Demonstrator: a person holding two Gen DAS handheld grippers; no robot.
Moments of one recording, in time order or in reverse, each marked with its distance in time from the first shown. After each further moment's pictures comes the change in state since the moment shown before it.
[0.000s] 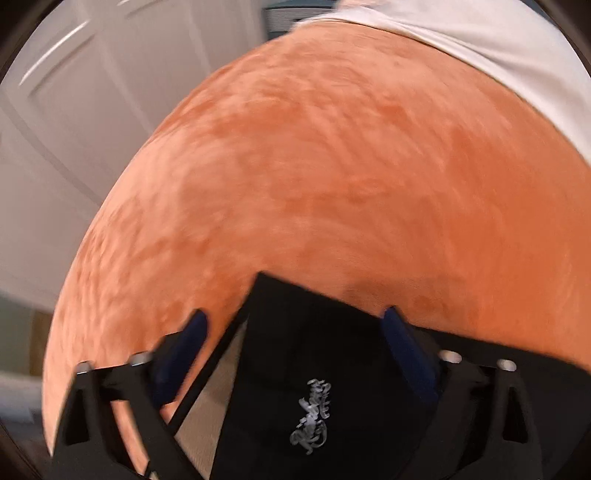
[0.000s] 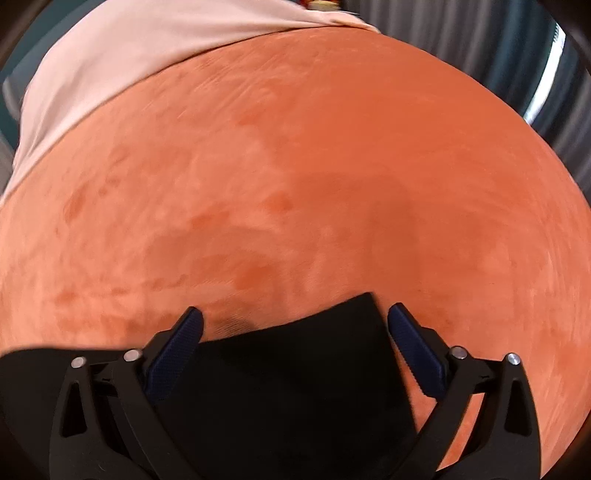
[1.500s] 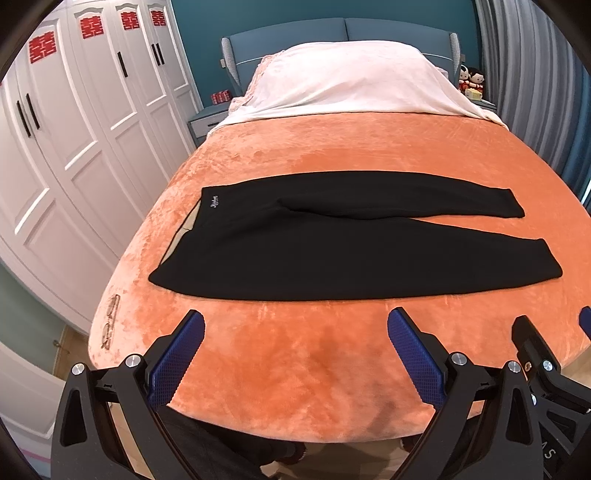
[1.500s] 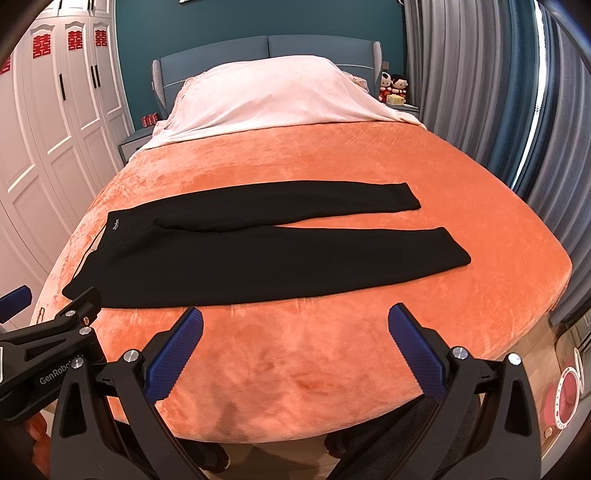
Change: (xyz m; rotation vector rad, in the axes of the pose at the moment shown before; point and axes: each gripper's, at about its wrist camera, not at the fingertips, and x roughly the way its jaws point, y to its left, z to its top) left arm -0.401 -0.090 -0.460 0.312 -0.363 -0.122; right arm -0.420 0.122 -0.407 -0.200 -0.317 0.188
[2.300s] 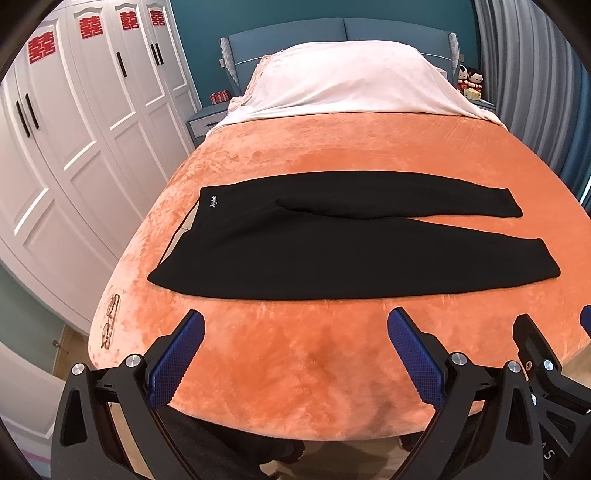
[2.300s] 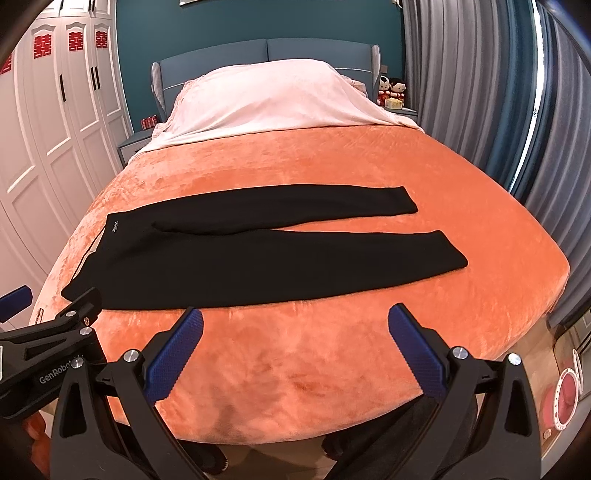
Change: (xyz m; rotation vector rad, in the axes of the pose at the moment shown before) left arm -0.002 -0.002 0.001 0.000 0.004 0.011; right arm -0.003 0.001 0.000 0.000 -0.011 -0.020
